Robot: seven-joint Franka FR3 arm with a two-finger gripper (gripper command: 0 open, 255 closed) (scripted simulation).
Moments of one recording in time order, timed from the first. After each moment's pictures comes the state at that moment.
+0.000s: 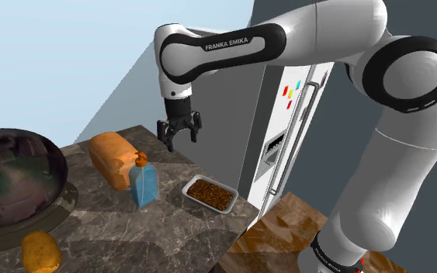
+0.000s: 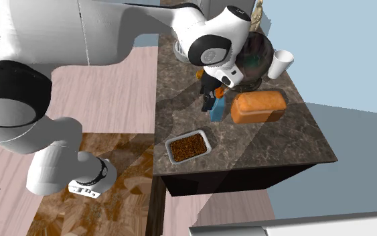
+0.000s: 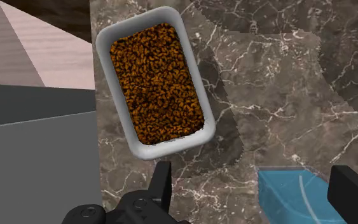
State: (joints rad) arm 0.13 0.09 0.30 -1.81 0.03 1.71 0.38
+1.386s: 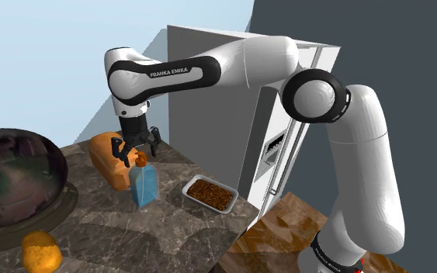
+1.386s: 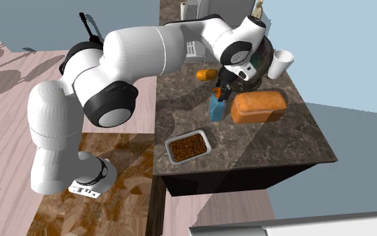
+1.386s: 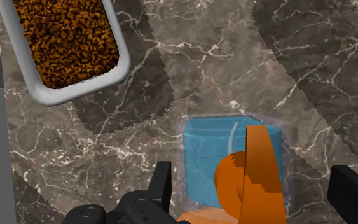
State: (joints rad) arm 0.27 0.55 0.32 -1.35 -0.06 1.70 0.54
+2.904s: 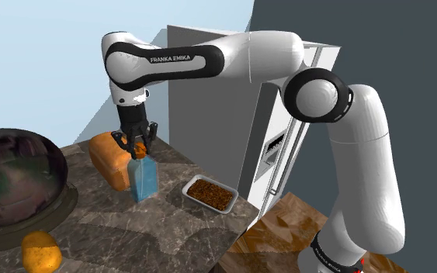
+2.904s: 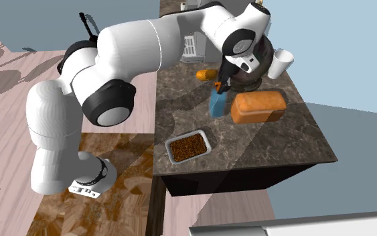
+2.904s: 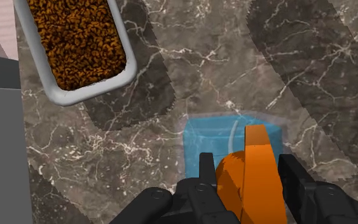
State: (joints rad) arm 0.27 0.54 0.32 -1.27 -0.06 1.61 0.54
